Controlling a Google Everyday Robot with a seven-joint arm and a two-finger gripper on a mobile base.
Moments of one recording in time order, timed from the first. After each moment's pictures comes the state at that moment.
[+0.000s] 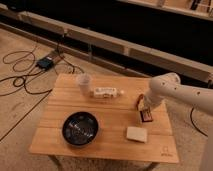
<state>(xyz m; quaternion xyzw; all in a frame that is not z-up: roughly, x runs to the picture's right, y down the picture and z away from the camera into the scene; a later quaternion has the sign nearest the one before) 0.233 0.118 0.823 -0.22 0.15 0.67 0.70</state>
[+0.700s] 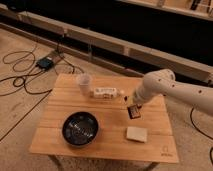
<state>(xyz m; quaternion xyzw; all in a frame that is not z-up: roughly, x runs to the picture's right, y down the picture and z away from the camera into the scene) 0.144 0.089 0.789 -0.26 0.05 0.63 0.73</state>
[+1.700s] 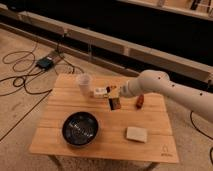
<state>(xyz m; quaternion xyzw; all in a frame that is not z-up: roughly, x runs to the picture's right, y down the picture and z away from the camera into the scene) 0.054 0.039 0.767 -0.29 -0.15 0.63 0.71</state>
